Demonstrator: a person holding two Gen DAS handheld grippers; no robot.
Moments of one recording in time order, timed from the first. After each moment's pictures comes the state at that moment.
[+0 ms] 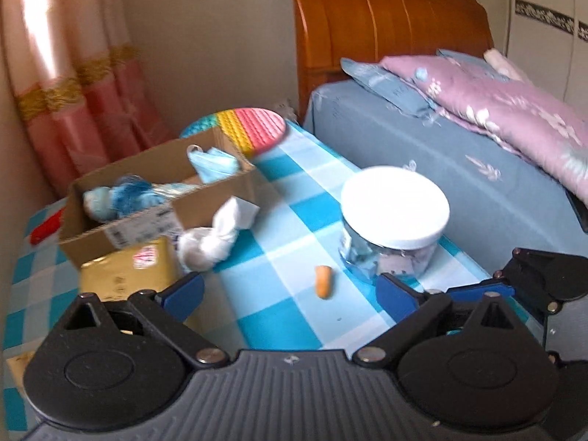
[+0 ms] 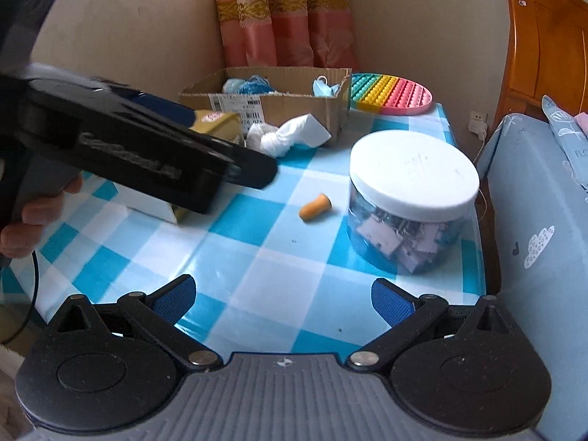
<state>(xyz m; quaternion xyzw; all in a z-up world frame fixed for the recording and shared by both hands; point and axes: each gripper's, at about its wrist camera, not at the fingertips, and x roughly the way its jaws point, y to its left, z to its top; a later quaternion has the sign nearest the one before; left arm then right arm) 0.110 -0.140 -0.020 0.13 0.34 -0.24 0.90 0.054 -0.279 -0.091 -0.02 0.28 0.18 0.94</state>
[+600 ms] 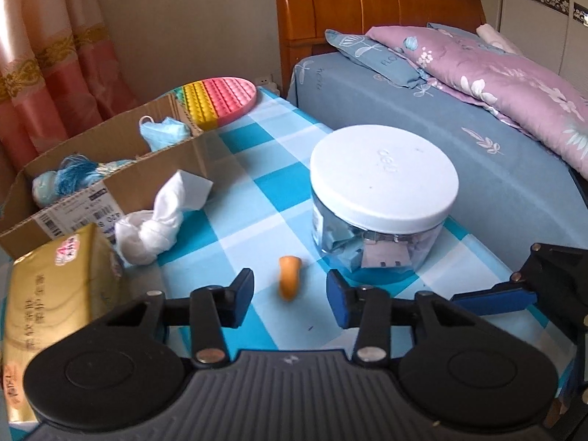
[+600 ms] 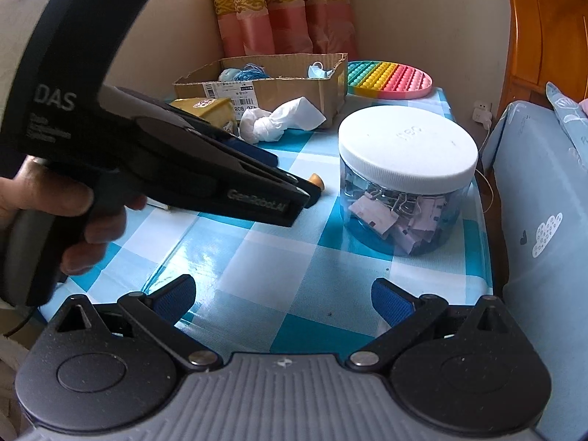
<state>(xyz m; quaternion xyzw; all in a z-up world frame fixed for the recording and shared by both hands) 0.130 -0.176 -0.061 0.14 0.37 -0.25 0.88 0.058 -0.292 -0.107 0.00 0.29 0.19 0.94</state>
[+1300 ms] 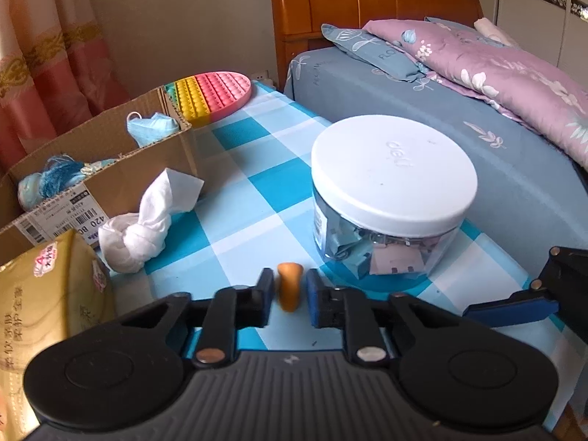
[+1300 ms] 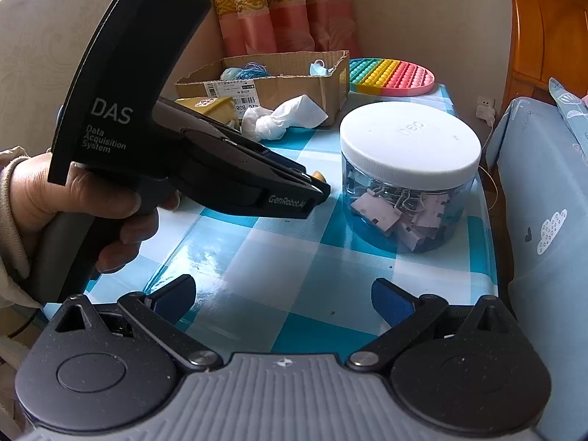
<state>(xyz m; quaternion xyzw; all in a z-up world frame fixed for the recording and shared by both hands) 0.141 -0.183 -0.073 0.14 0.37 -0.26 0.88 0.061 -0.292 -0.108 0.00 0.29 0.20 0.94</state>
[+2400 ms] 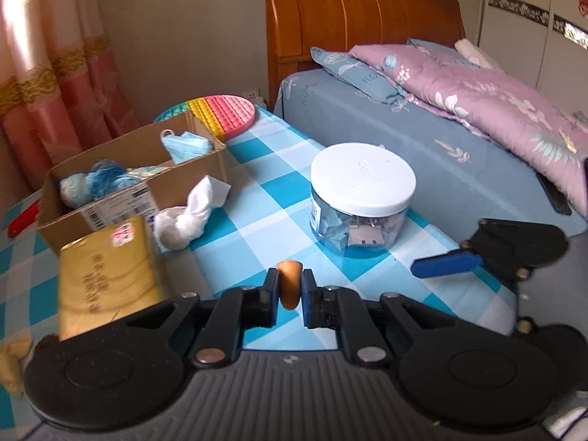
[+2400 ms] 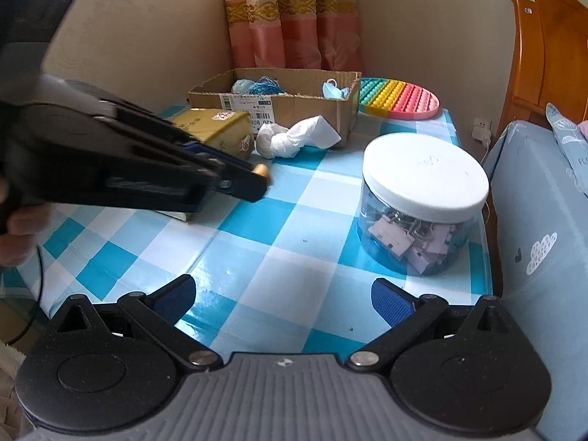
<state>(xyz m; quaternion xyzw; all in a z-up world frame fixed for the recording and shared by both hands) 0.087 -0.121 -0.016 0.12 0.35 -0.29 0.88 0.051 -0.272 -0.093 -0.02 0.27 0.19 0.94</state>
